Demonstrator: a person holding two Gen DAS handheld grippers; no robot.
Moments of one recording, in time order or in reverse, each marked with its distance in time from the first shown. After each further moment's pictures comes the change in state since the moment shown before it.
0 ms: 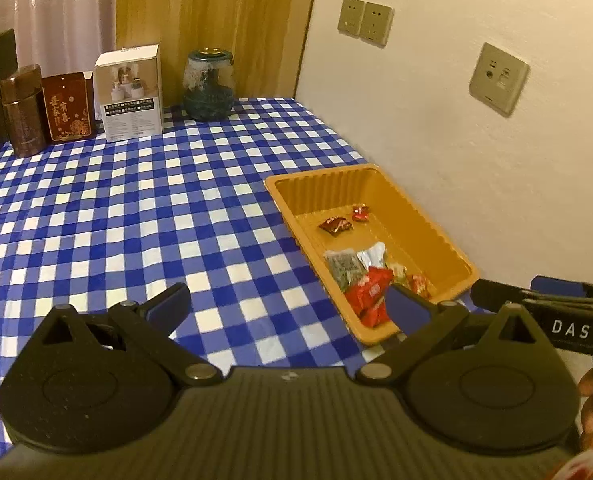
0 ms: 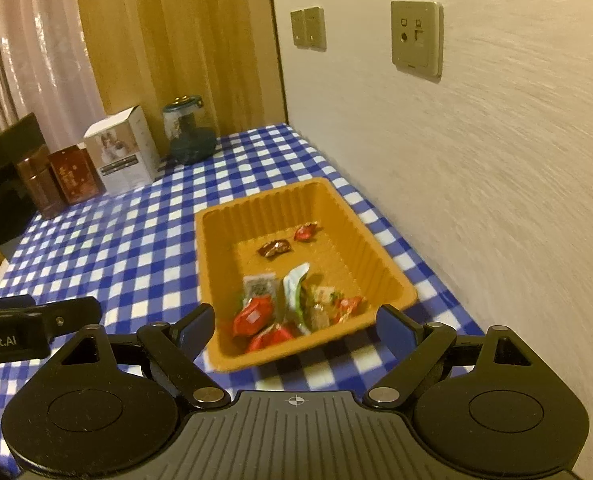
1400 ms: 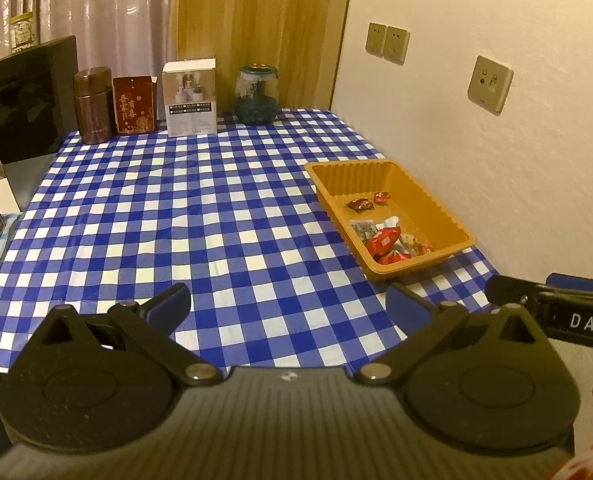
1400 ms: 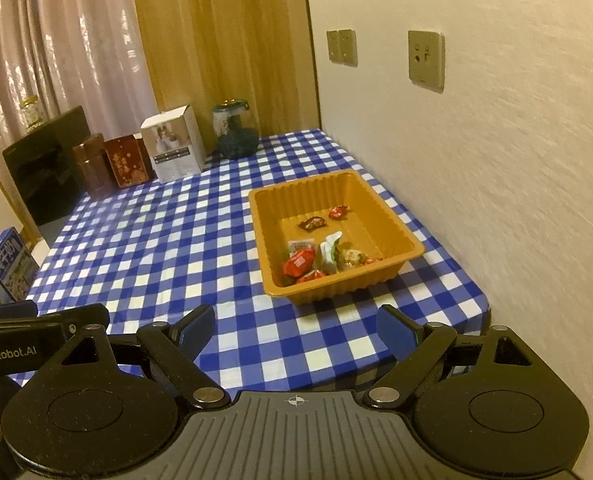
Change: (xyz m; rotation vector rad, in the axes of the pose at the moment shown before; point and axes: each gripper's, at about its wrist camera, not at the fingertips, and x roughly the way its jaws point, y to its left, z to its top) left arm -0.104 0.000 -0.073 -0.042 -0.066 0.113; right arm -0.086 0.015 -0.055 -0.046 -0.038 0.084
